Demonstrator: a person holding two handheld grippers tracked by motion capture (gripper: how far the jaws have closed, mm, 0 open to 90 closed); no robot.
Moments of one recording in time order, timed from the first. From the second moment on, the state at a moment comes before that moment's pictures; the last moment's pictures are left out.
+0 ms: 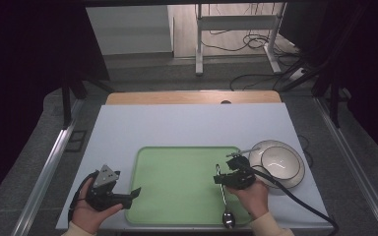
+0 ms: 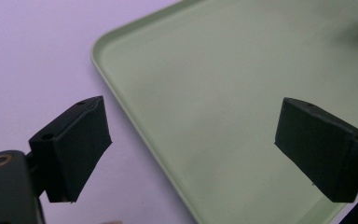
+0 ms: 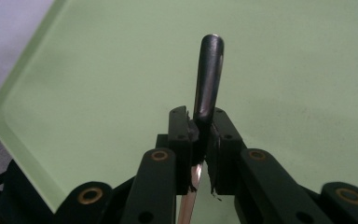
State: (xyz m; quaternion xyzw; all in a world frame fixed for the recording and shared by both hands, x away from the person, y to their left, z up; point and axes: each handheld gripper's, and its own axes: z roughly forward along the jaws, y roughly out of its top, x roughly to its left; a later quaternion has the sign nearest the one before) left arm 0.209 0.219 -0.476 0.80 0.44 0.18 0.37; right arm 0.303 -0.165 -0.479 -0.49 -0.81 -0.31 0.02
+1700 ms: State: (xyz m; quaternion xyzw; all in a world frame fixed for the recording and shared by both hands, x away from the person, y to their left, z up) left arm 0.210 0.216 -0.469 0.79 0.44 0.17 0.40; right arm 0.284 -0.211 -0.442 -0.34 -0.82 -0.45 -0.11
